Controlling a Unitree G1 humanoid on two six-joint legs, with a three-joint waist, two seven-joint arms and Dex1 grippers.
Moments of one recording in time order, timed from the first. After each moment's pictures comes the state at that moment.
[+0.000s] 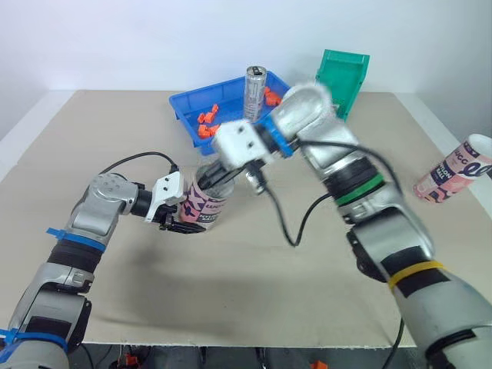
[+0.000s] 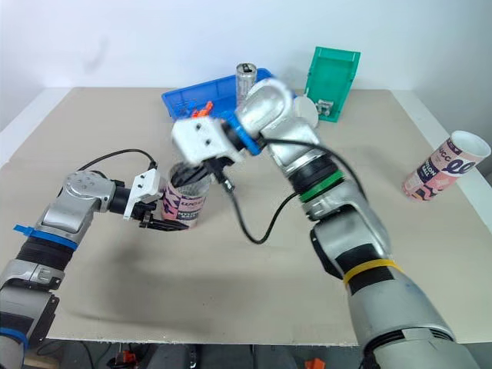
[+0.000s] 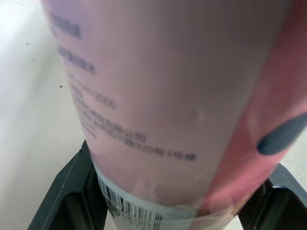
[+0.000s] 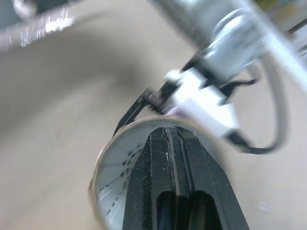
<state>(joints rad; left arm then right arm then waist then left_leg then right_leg) -0.70 0.64 -0.20 0.37 -0.14 0.14 -1.41 -1.33 -0.39 0.44 0.45 0.19 -0.07 1.57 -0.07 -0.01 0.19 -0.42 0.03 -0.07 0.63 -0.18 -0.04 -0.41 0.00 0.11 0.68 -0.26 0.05</state>
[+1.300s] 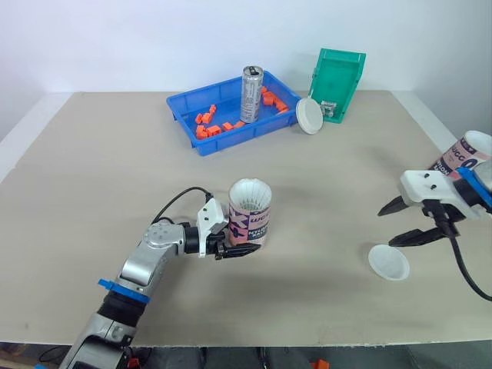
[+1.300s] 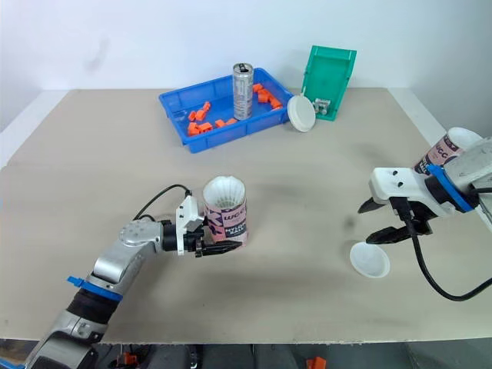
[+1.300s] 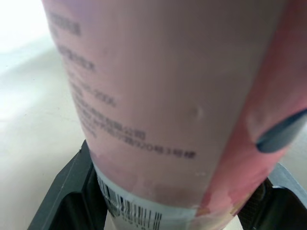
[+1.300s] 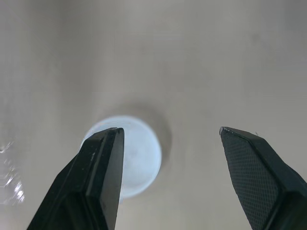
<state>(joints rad) -0.37 0.33 -0.23 0.03 -0.28 0.25 -1.05 -0.74 -1.42 0.47 0.26 0.33 0.09 1.57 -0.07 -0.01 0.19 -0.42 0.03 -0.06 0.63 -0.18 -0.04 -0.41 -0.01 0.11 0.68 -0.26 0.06</state>
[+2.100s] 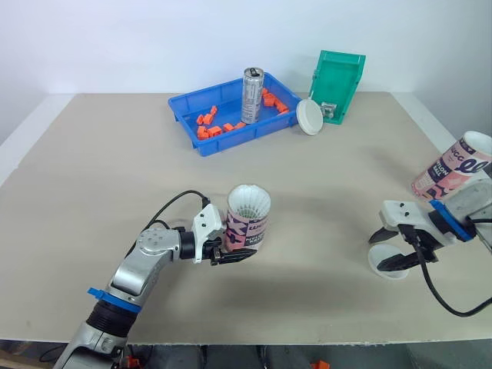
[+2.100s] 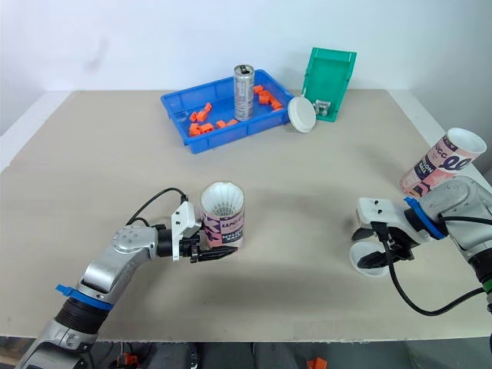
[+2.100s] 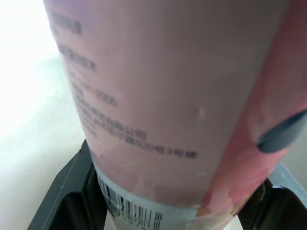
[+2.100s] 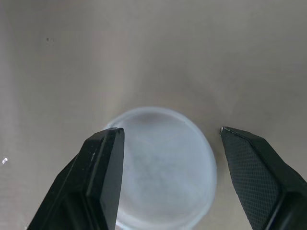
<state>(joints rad) -0.35 0.38 -0.25 -0.04 -0.26 0.28 -1.01 -0.61 -1.23 0.41 0.36 0.15 0.11 1.57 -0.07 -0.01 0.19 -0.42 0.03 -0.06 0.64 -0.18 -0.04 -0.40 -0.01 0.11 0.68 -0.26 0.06</state>
